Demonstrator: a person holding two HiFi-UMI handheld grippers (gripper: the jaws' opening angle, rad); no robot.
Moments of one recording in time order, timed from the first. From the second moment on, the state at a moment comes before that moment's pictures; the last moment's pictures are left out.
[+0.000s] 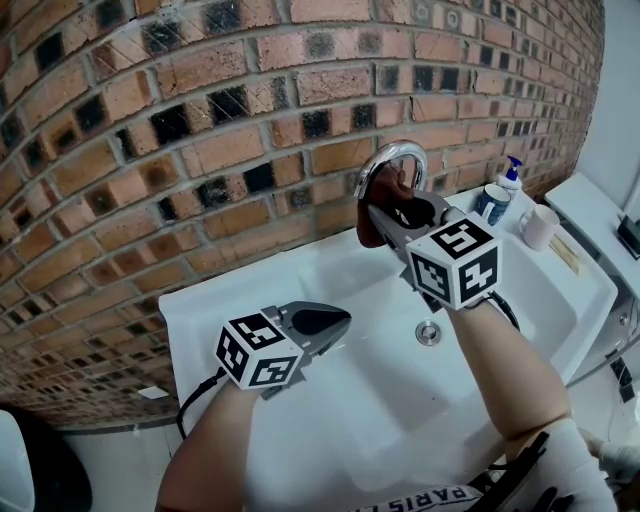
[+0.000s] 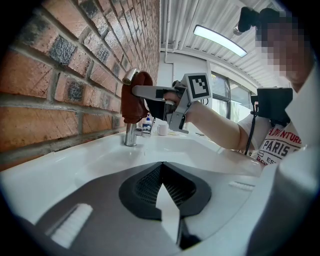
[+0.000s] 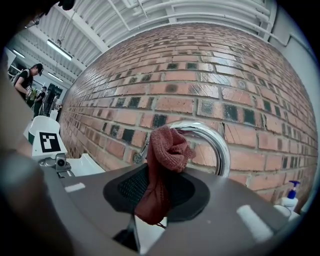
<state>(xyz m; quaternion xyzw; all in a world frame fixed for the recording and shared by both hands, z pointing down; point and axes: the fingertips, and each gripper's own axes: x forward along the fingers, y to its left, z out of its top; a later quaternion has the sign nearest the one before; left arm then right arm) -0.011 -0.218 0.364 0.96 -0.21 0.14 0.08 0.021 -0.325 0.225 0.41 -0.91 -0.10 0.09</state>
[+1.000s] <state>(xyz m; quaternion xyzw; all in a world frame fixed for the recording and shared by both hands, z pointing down) -0.010 -0.217 0.364 0.96 -0.21 0.14 0.08 0.012 -0.241 0.326 0.30 -0.95 0.06 0.11</state>
